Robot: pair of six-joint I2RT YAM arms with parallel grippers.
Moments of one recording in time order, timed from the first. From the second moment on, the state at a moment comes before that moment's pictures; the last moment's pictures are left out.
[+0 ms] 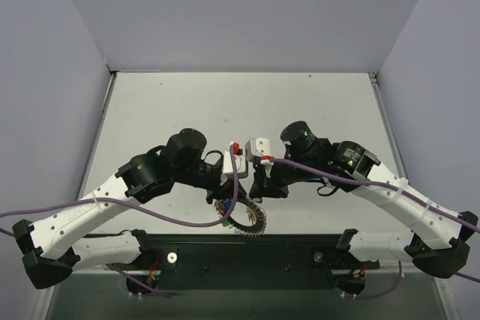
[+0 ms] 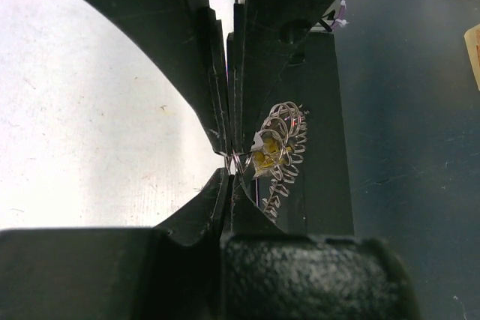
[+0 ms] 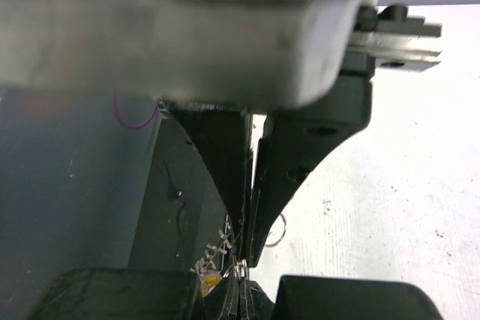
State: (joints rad) left arm -0.98 1.06 1.16 -0.63 0.59 0.21; right arm 0.97 1.16 1.33 -0.88 -0.54 -0.36
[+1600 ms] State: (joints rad) left arm -0.99 0.99 1.16 -0.64 0.47 0.19; right arm 1.02 1.18 1.32 -0.82 -0.38 -0.31
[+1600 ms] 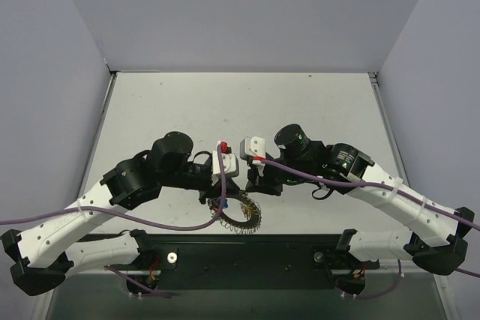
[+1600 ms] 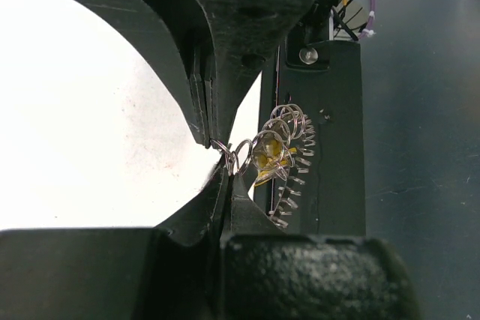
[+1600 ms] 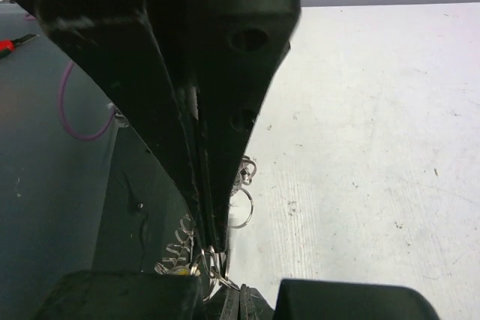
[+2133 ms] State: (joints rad) left arm -0.99 0.82 1.09 -0.50 0.49 0.19; right arm 1.02 1.18 1.32 -0.84 -0.34 -0.31
